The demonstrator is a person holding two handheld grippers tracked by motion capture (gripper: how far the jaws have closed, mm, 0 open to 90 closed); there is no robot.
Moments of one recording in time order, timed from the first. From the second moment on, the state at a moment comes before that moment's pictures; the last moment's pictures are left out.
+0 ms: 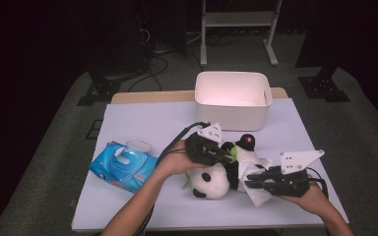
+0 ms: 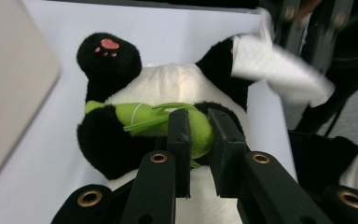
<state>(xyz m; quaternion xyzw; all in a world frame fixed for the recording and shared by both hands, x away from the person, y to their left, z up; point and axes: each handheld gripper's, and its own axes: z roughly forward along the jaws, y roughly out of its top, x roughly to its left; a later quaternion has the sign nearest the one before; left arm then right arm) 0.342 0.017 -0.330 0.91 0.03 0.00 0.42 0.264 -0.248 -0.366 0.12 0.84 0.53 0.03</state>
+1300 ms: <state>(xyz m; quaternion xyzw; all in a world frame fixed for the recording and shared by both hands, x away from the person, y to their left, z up) 0.318 0.034 -0.332 0.89 0.02 -0.02 0.46 0.278 -0.288 -0.386 0.20 0.84 0.50 0.05</state>
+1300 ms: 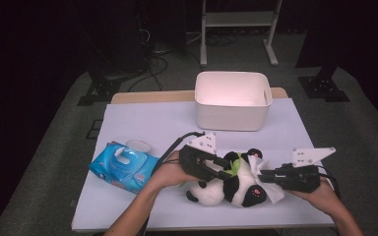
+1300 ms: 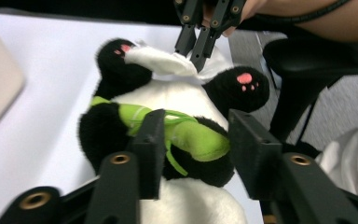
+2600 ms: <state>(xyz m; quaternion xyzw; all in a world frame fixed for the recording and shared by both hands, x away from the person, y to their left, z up) 0.305 0.132 -0.323 0.86 0.13 0.07 0.50 0.293 -0.362 -0.387 0.31 0.84 0.43 0.09</state>
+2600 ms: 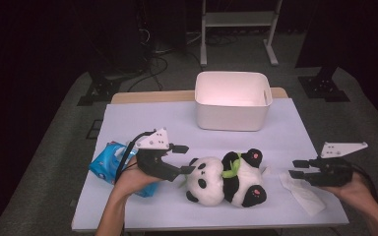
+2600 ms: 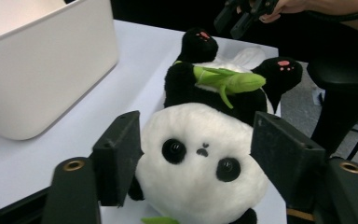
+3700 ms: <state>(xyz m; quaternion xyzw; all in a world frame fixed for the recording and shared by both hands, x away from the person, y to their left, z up) 0.302 0.181 -0.309 0.83 0.18 0.12 0.52 0.409 -0.248 -0.327 0.21 0.88 0.42 0.09</state>
